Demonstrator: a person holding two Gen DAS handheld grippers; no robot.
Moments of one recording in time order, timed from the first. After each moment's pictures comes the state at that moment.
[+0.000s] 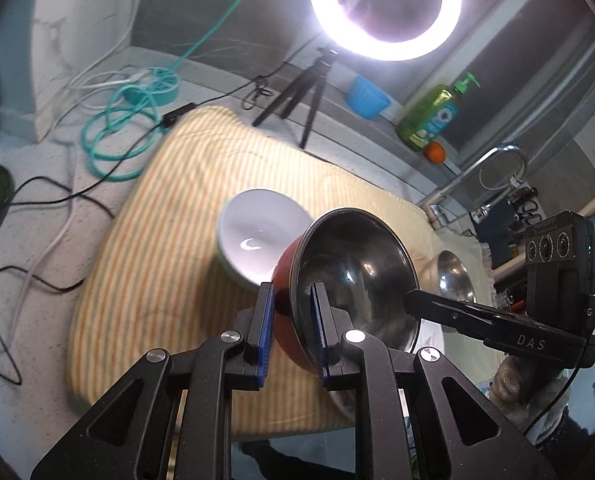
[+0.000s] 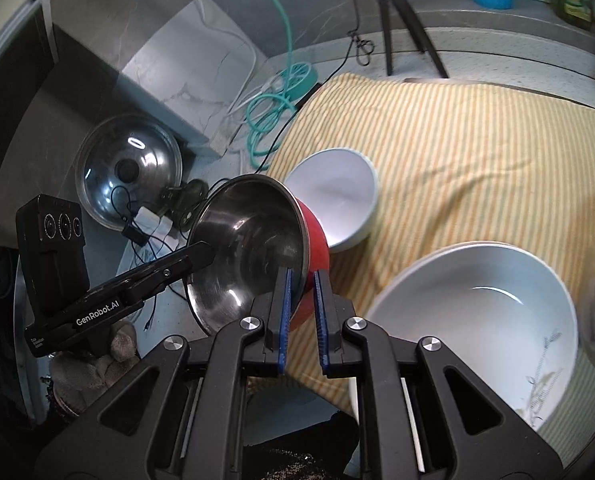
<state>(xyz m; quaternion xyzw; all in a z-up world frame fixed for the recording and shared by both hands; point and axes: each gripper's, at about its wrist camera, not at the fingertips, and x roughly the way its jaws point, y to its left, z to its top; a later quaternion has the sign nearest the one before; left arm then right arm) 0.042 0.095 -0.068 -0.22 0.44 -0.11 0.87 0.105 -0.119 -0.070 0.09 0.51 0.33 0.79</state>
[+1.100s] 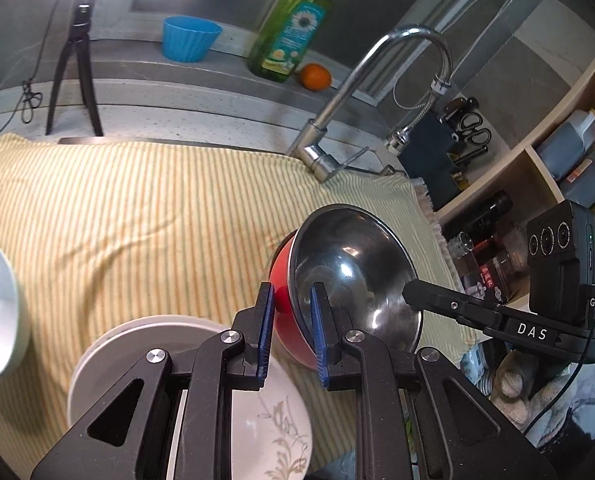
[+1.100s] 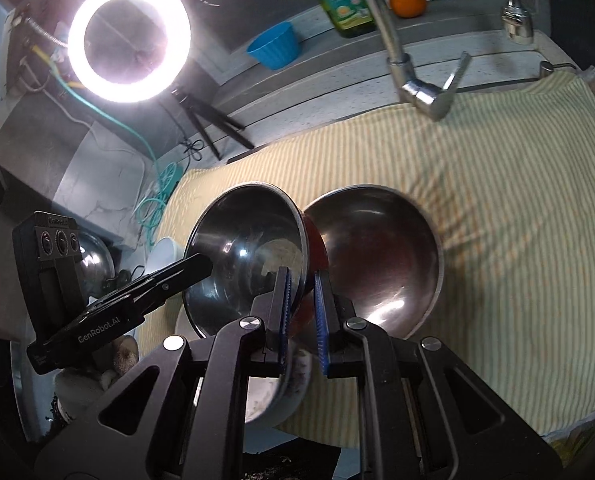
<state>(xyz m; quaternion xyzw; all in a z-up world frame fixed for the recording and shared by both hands) 0.125 -0.131 -0.072 -0.13 0.46 -0.26 0.84 0.117 -0.366 -0.059 0.18 0.48 0.17 0.84</state>
